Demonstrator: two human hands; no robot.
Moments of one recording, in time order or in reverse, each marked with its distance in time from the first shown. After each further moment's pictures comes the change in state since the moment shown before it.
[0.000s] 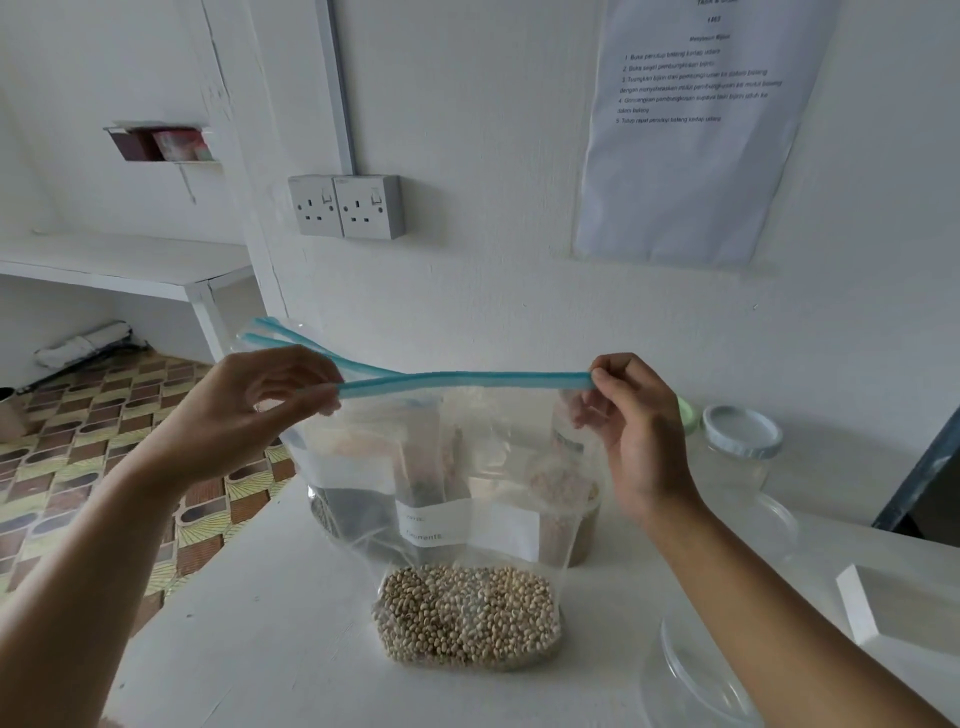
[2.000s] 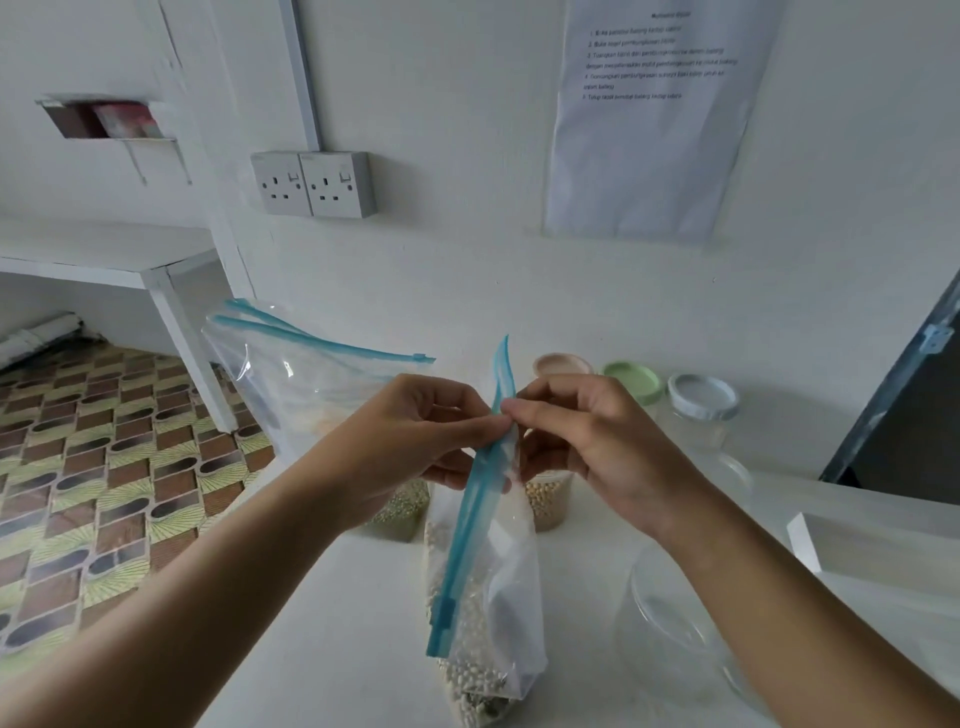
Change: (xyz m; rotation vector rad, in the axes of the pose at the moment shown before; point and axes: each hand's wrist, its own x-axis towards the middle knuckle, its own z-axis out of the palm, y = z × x) left_hand -0.002 0.114 0.096 -0.568 -0.347 -0.423; right_hand -0.051 -0.053 0.016 -0.244 -0.365 0.332
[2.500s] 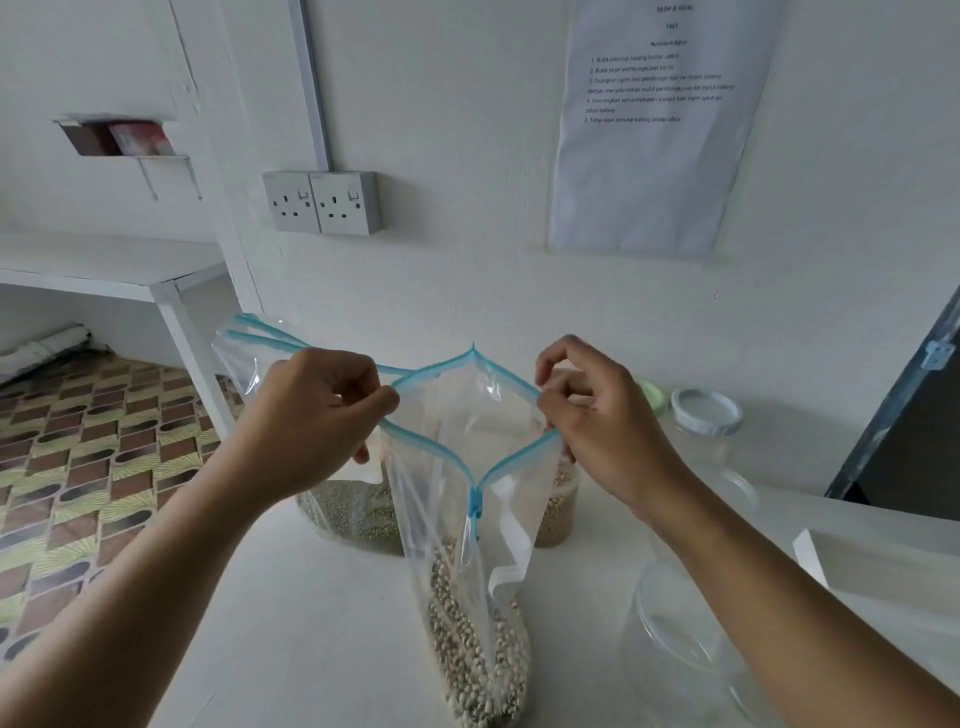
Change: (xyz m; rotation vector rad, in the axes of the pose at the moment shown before) left_hand -0.020 0.005 -0.048 0.656 0.524 0.169; right_hand 0.010 -0.009 0.000 -0.519 0.294 -0.223
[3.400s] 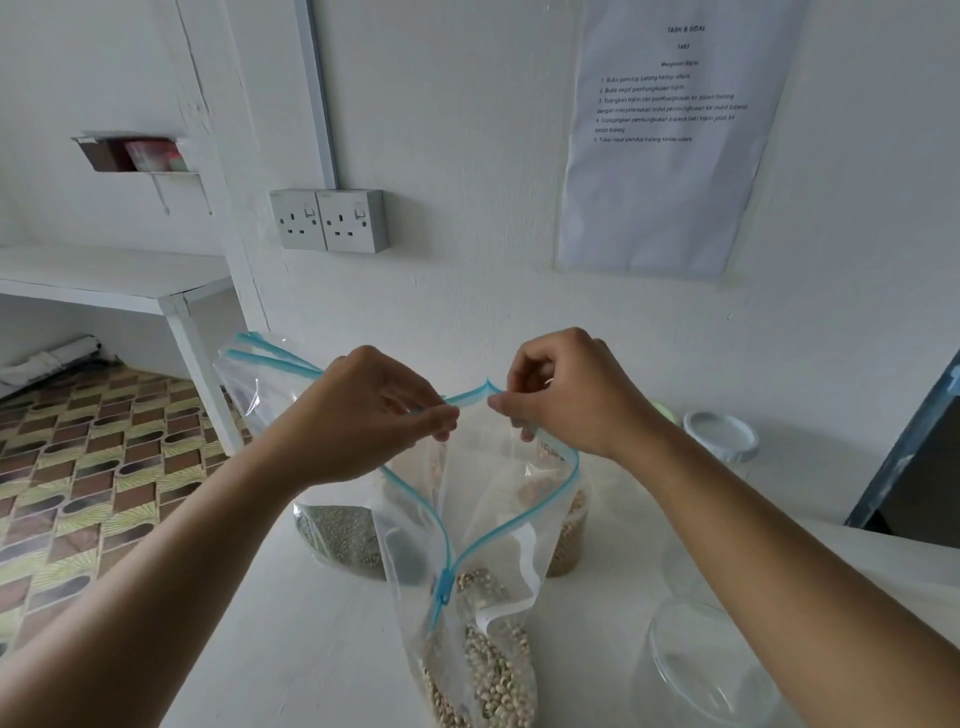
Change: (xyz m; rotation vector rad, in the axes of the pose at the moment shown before) left_hand 0.042 -0.002 0.013 -0.051 -0.214 0.201; right_hand 0.053 -0.020 0.003 -0.263 -0.201 -0.072
